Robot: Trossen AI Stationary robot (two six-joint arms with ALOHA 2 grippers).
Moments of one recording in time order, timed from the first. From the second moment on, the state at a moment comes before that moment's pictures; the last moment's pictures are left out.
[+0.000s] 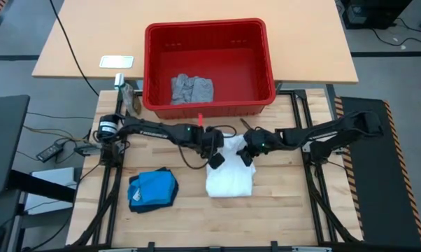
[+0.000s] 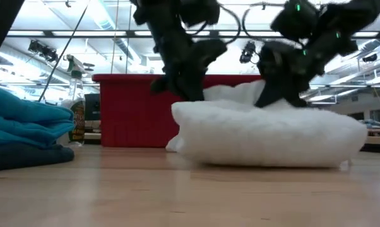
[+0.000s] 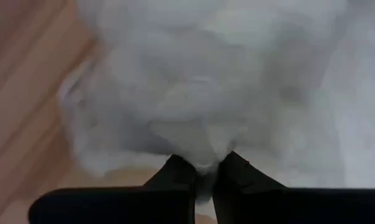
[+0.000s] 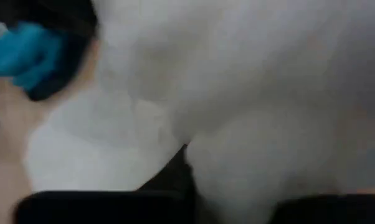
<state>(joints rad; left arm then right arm) 0.03 1.90 1.45 -0.65 -0.12 -0.59 -0.05 1.31 0.55 0.00 -0.01 0.74</state>
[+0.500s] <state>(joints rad) 0.05 1.74 1.43 -0.72 -0.08 -0.61 -0.09 1.23 0.54 0.04 -0.05 0.87</state>
